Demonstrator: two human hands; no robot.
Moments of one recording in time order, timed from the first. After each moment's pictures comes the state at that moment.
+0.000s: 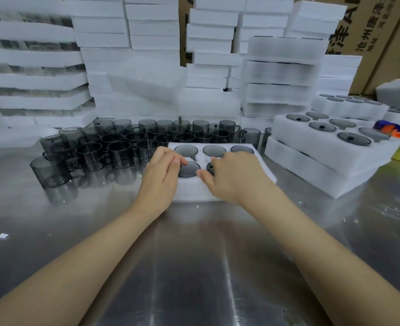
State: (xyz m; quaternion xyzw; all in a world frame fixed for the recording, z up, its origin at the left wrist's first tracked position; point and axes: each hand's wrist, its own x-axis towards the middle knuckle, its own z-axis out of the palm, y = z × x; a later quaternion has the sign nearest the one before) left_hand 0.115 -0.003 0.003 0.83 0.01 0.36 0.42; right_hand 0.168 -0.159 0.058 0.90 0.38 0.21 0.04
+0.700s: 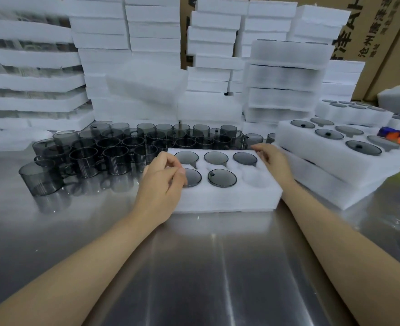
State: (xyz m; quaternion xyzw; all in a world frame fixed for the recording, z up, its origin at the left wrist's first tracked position) left_hand 0.125 0.003 0.000 0.86 0.01 0.36 0.36; right_hand 0.319 -0.209 0.002 0.83 0.25 0.14 -0.48
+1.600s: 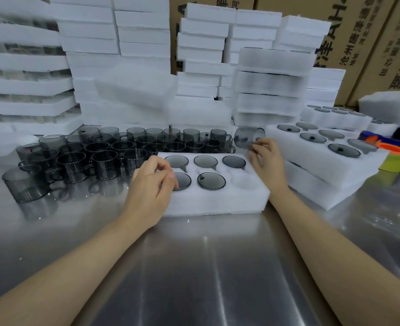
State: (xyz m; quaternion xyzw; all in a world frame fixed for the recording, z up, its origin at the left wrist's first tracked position) left_hand 0.125 0.004 -0.001 0.87 0.00 0.37 0.32; right_hand 0.310 -0.217 0.002 0.80 0.29 0.34 -0.40
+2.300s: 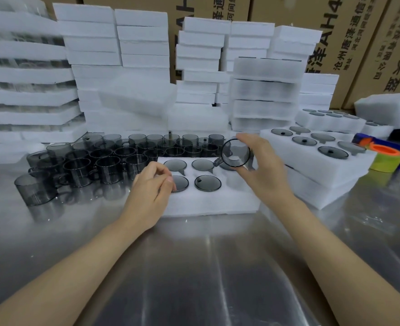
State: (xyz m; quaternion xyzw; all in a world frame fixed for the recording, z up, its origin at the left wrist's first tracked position) left_hand 0.119 0.006 0.001 0.88 0.00 0.34 0.33; right_hand 0.241 -0.220 0.037 0.73 0.43 0.38 -0.38
